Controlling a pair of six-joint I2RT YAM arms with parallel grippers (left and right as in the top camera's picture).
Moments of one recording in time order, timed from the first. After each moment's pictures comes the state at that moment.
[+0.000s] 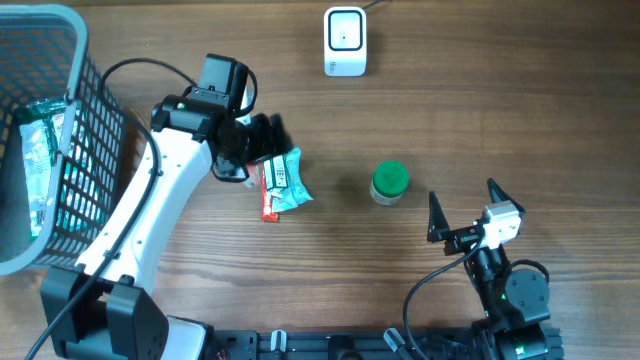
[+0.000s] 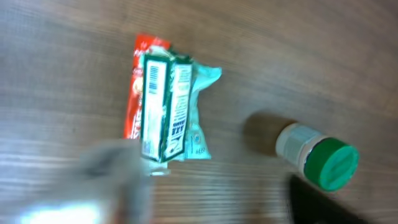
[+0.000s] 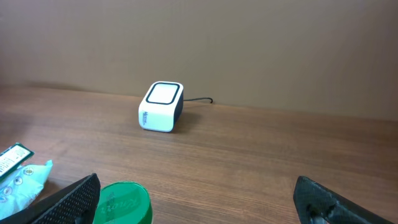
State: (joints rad) left arm -0.26 1.59 1.33 -1.02 0.23 -0.58; right arm 0.23 0.03 0.01 0.00 0.01 -0.01
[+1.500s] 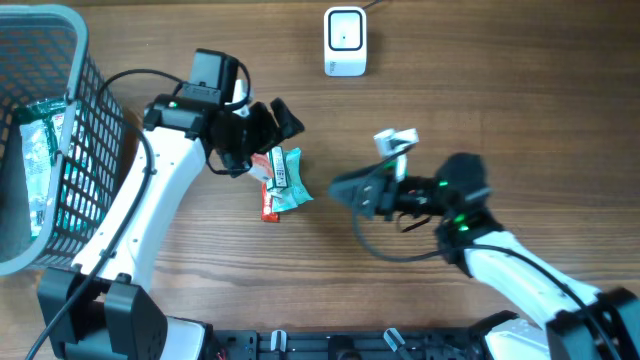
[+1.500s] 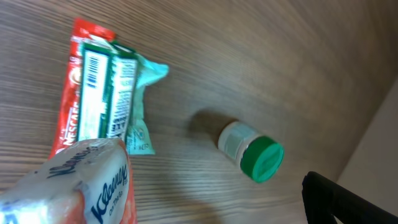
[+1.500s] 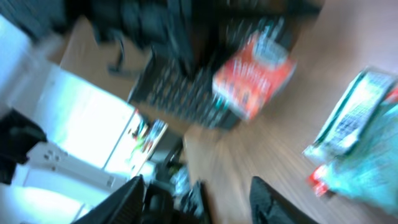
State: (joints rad) left arm -0.22 1.59 1.33 -0.94 0.42 -0.74; right arm 0.41 1.36 0.45 0.82 -1.02 0.90
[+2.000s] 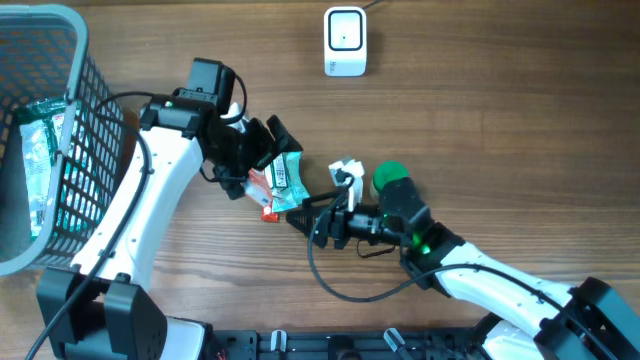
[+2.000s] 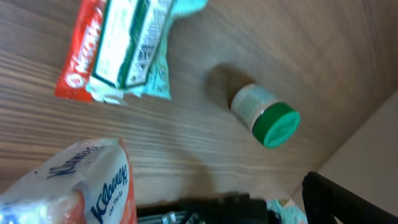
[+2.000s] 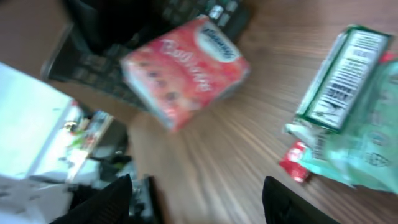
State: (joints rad) left arm -0.22 1.59 1.33 -1.12 0.50 -0.79; right arm 0.74 1.39 0.47 0.60 -0.52 0.68
